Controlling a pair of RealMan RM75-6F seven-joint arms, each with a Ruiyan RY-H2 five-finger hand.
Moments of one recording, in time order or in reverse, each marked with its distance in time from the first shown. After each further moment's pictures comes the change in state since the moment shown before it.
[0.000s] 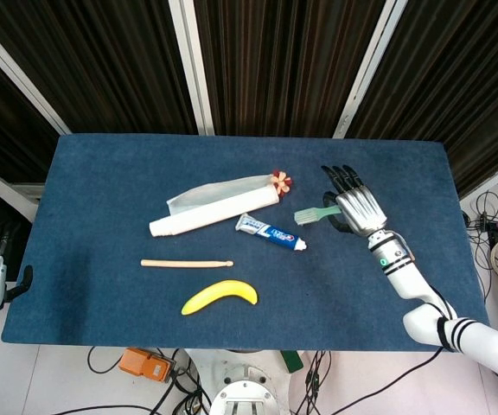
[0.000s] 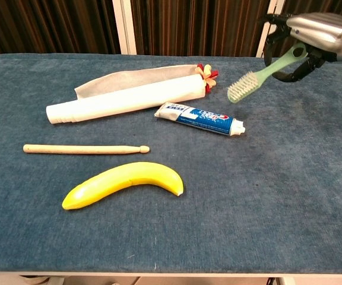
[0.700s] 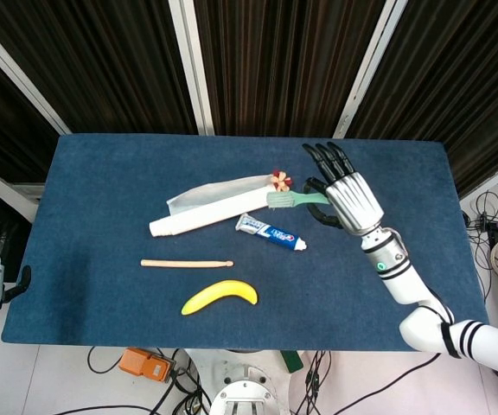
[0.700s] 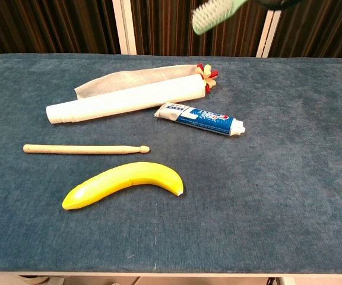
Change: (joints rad) left arm 0.005 0.004 0.000 -0.003 0.002 0.007 -0.008; right arm 0.004 0.126 0.090 -0.307 -0.070 0.203 -0.051
